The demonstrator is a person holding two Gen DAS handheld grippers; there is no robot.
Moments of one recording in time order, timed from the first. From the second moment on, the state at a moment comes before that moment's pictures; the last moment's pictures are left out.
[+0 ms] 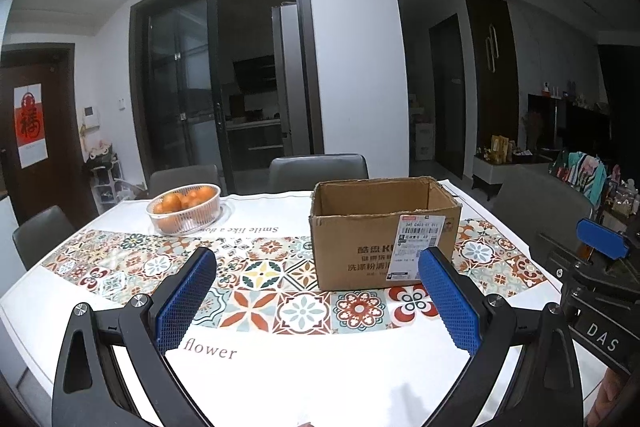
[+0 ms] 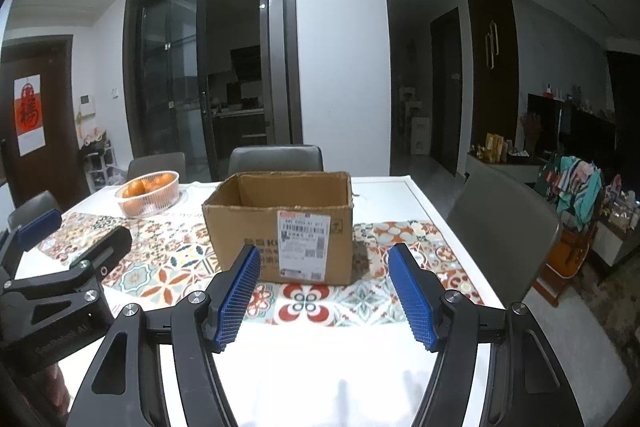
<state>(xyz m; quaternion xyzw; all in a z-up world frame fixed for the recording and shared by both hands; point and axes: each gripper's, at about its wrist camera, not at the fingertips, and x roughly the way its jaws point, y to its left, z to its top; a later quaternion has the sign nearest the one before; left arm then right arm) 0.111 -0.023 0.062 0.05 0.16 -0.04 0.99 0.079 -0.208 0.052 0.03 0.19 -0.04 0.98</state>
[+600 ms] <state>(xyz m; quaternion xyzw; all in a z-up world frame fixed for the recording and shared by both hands) 0.066 -0.021 0.049 0.04 0.17 -0.04 0.98 0.036 -0.211 0.043 0.03 0.18 -0.03 0.98</state>
